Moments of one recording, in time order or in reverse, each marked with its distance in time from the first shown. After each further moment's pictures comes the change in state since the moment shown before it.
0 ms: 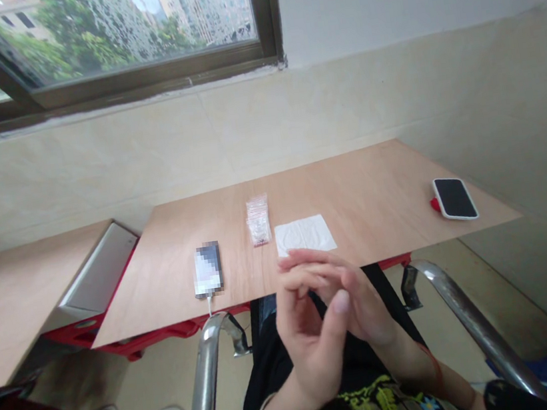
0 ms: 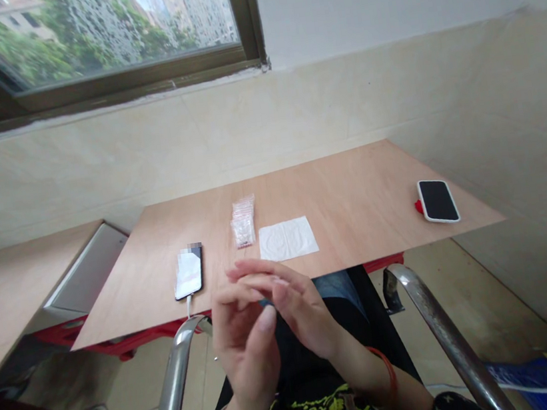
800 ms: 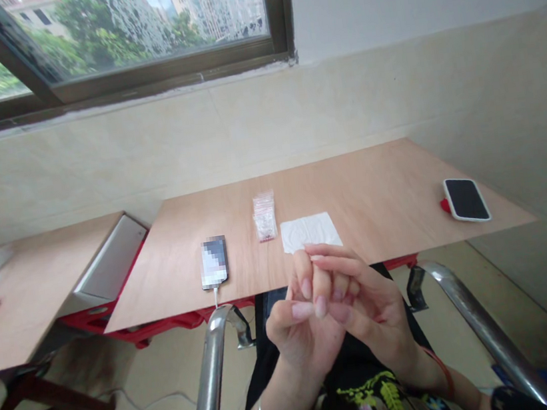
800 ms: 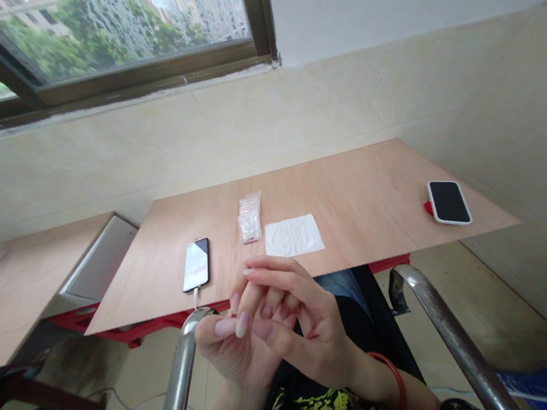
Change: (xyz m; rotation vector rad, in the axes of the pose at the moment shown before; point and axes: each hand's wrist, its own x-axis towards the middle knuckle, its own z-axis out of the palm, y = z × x) left_hand 0.016 0.021 -0.001 -1.209 -0.101 -0.469; right_hand -0.020 -0.005 0.003 -0.494 -0.045 -0.623
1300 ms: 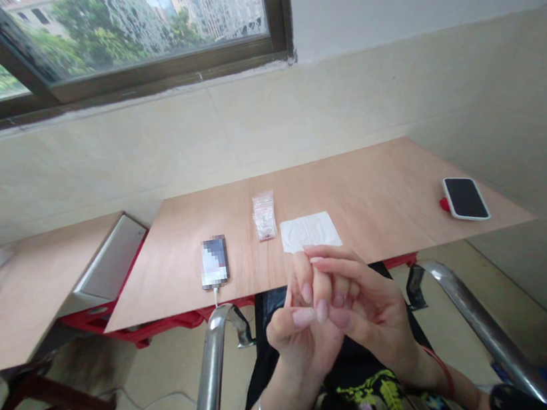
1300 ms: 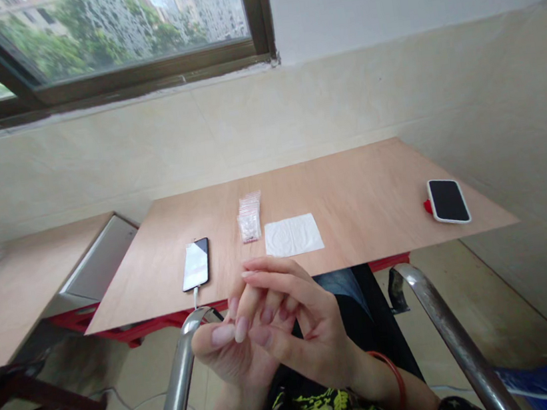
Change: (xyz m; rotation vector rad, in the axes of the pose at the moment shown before) left_hand -0.003 -0.001 -0.002 0.053 0.015 0.024; right_hand 0.000 0.000 0.000 0.006 -0.001 -0.025
